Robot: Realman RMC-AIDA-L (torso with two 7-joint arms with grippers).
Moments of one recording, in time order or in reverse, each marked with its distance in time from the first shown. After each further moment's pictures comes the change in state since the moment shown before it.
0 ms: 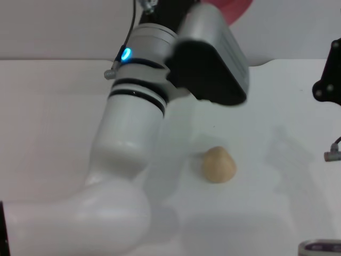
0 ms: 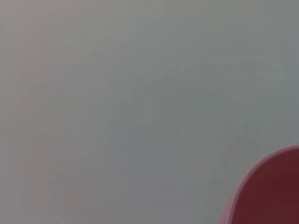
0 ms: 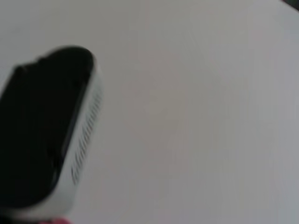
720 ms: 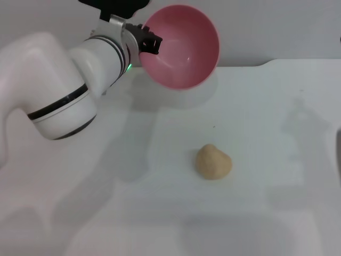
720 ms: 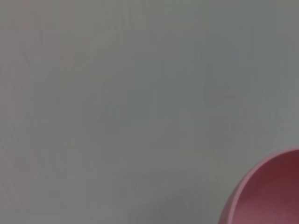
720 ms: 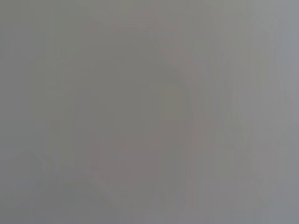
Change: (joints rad) left arm -0.064 0.013 -0.553 -0.102 -1.126 0.491 0.261; right arm -0.015 -0.004 0.111 0.309 0.352 0.428 -0.151
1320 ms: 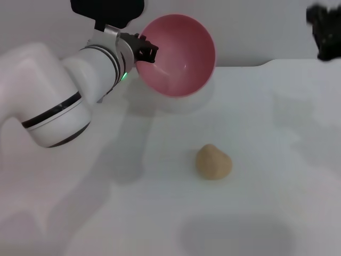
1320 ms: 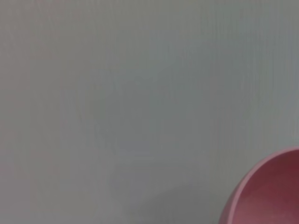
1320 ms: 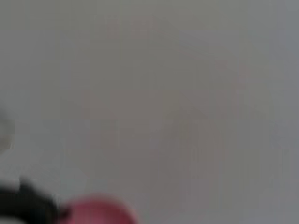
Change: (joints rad) left arm 0.030 0.001 0.001 -0.012 -0.017 0.030 0.010; right arm 0.181 0.008 0.676 0.328 0.123 1.414 0.569
